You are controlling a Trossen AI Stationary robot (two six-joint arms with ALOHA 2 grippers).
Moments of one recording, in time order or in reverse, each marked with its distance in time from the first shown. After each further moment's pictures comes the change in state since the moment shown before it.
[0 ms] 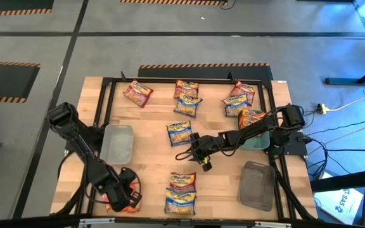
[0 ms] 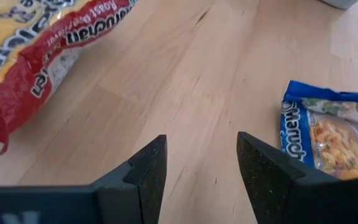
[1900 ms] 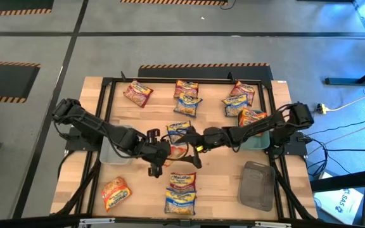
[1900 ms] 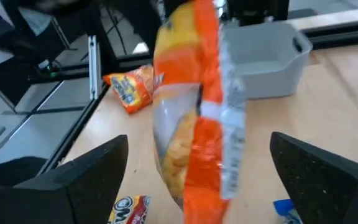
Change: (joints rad) left arm 0.510 -0.001 0.321 -0.213 -0.263 1.528; right arm 0.000 -0.097 0.091 0.198 -0.007 0.524
